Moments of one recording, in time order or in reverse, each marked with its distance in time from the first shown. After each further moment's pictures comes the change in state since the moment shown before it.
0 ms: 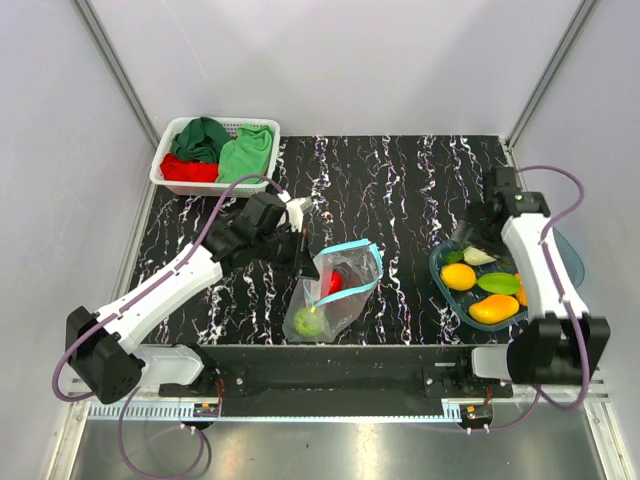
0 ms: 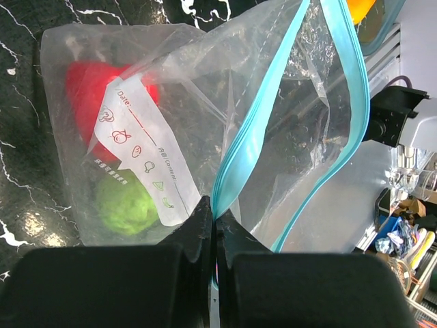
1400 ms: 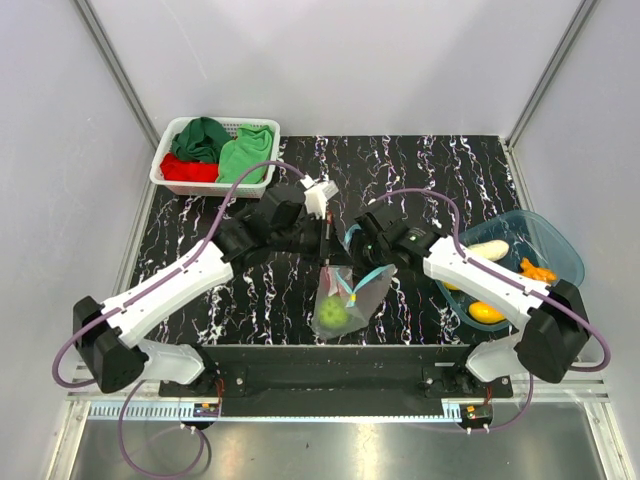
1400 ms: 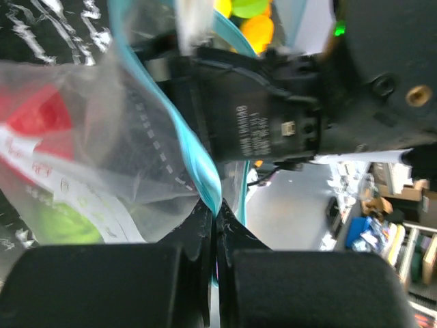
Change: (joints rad) left arm -0.130 0.050 0.121 0.186 -0.004 -0.152; right arm 0.834 0.054 -0.106 0.444 -0.388 0.532
